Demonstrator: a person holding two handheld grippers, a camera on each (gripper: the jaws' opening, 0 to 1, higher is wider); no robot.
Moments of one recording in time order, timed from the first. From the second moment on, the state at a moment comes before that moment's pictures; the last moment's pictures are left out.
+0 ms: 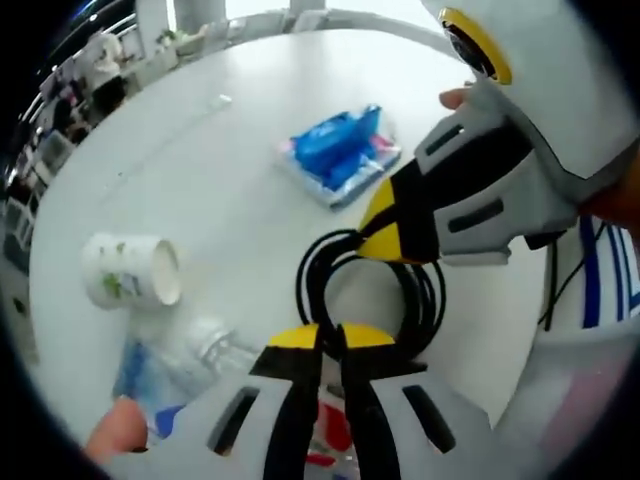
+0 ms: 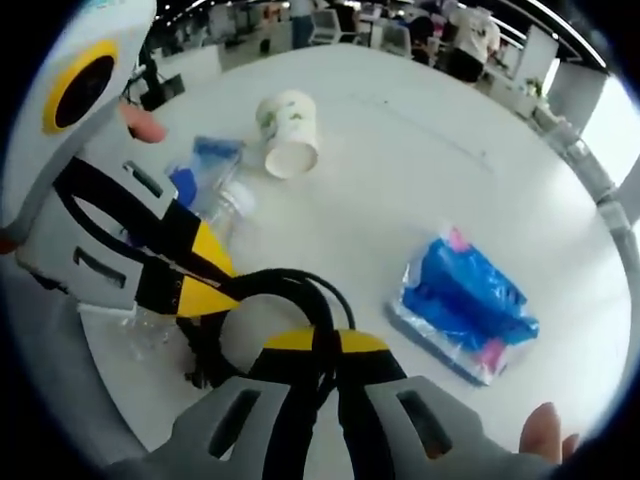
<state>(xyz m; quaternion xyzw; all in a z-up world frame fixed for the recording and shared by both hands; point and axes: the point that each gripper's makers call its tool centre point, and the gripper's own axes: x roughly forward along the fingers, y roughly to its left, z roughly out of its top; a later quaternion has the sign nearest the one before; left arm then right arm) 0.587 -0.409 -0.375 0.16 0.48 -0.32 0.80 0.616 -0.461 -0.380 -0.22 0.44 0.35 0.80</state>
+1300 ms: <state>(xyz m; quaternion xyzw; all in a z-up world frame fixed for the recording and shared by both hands) 0.591 -0.405 -0.385 0.16 0.44 -0.34 0.81 0.619 -0.465 -0.389 -0.19 0.44 0.34 0.81</state>
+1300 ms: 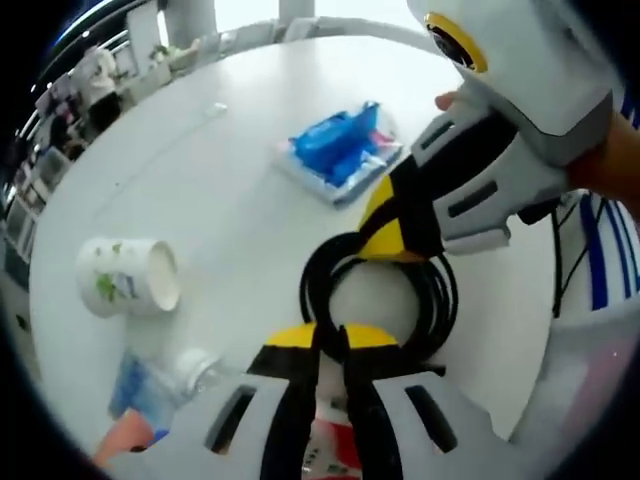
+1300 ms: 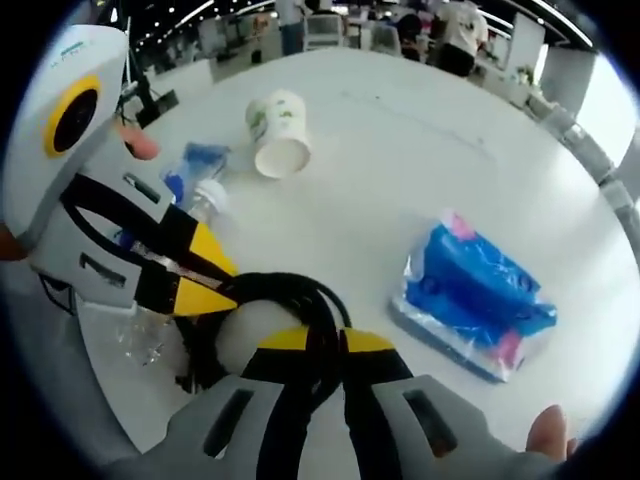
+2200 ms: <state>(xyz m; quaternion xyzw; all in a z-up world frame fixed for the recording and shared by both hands) 0.598 -0.409 -0.353 0.13 0.37 -0.38 0.84 0.621 -0.471 -0.350 -0.11 0.36 0.37 0.85</state>
